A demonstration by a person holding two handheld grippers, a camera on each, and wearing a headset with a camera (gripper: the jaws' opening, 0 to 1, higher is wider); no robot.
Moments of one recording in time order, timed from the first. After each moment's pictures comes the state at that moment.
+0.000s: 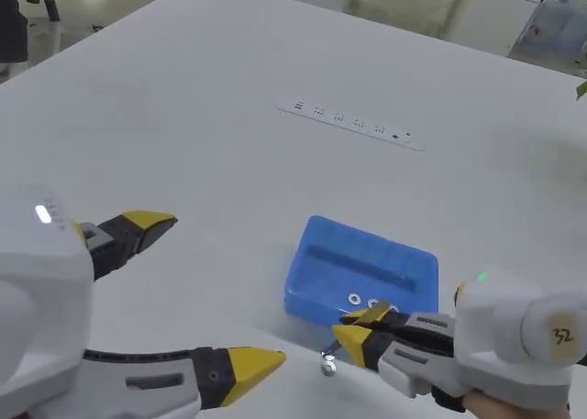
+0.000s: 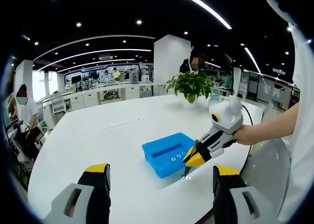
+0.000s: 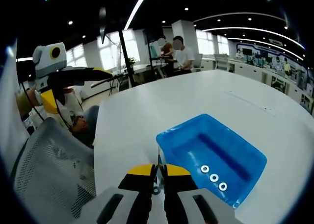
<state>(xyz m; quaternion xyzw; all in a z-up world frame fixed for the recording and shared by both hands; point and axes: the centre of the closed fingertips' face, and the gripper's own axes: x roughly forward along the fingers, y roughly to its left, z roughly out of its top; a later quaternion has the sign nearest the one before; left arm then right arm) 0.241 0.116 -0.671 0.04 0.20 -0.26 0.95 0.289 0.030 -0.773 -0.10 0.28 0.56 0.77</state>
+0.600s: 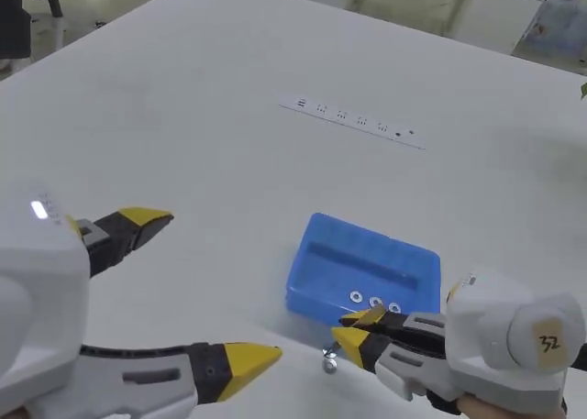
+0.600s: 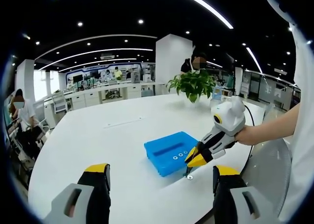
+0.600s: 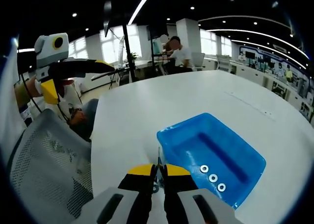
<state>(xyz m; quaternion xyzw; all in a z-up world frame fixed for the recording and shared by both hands) 0.241 0.120 -0.671 0.04 0.20 -0.25 0.95 0.288 0.030 -0.777 -0.13 0.27 0.56 0.77</state>
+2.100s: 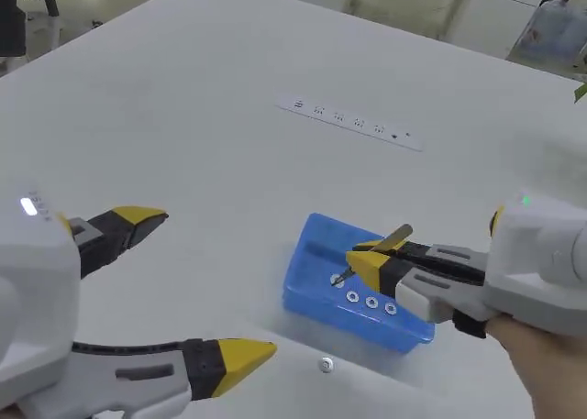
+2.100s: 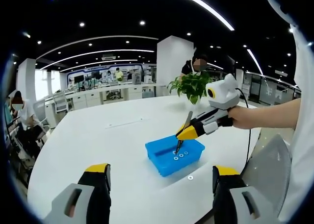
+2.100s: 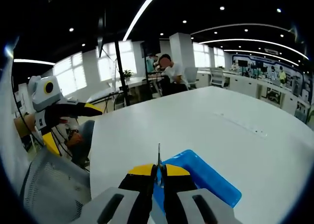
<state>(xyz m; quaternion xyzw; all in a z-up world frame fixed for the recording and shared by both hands) 0.238 0.124 -0.669 0.04 0.19 -0.24 0.95 0.335 0.042 -0.712 -0.08 0.23 0.55 0.80</state>
